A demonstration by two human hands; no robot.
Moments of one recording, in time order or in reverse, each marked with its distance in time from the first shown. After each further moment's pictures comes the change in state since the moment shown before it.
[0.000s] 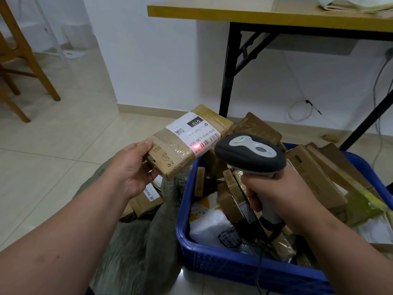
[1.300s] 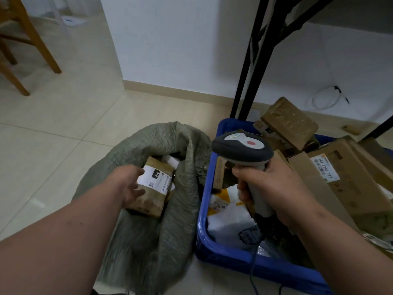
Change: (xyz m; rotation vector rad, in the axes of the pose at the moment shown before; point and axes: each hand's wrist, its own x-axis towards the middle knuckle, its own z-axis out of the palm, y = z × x) left_hand 0.081 -0.053 -0.096 0.308 0.338 -0.371; right_hand 0.056 0.025 0.069 0.000 -0.108 0.087
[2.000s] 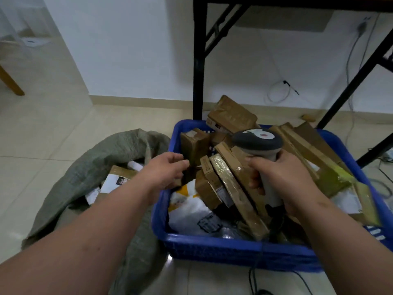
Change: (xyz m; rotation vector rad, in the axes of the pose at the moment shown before) left_hand -0.138 -0.018 0.134 0.446 -0.518 0.458; right_hand -0.054 0.030 -0.116 0.048 0.354 0.166
